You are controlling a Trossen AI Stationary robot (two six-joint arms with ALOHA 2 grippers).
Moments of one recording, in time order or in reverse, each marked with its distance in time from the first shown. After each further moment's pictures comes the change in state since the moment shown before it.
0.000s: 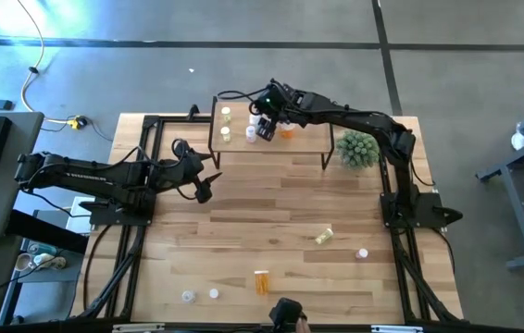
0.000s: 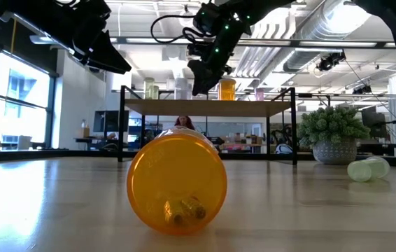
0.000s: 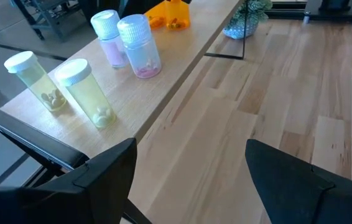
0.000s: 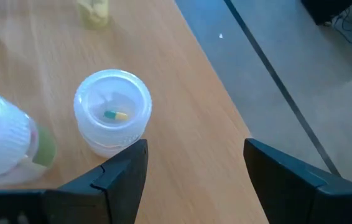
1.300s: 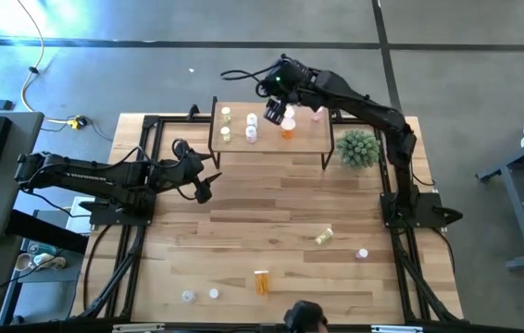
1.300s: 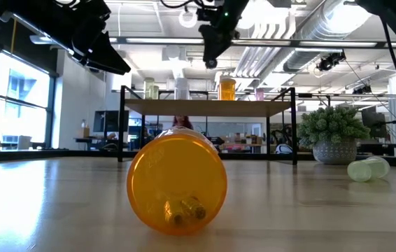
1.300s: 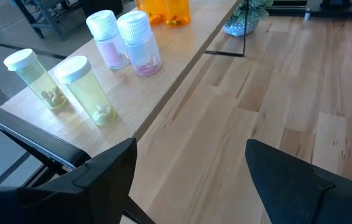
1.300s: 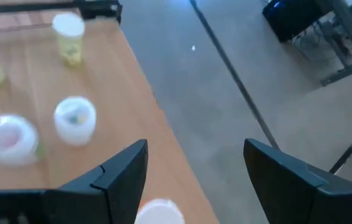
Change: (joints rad) left arm 0.000 0.000 0.000 -0.009 -0.001 0.000; right arm -0.006 -0.007 0.375 -0.357 0.090 -0.070
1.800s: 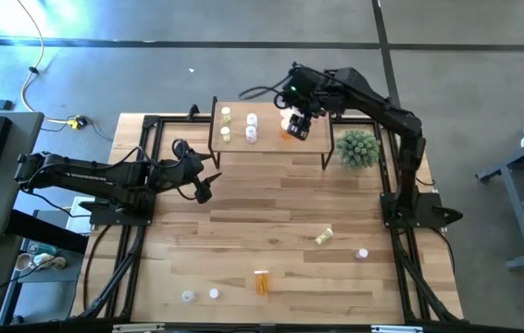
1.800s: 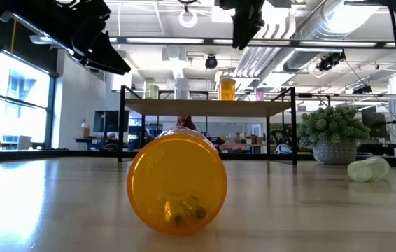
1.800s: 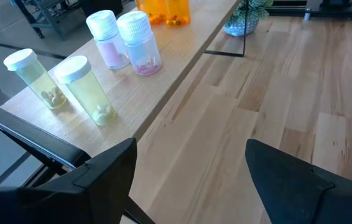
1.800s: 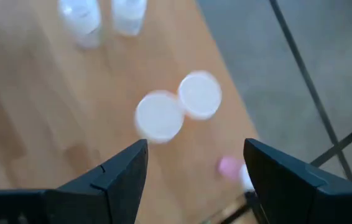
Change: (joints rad) left arm -0.001 0.000 0.000 0.000 0.000 0.000; right arm 0.053 -0.091 0.070 -0.464 -0.085 0.174
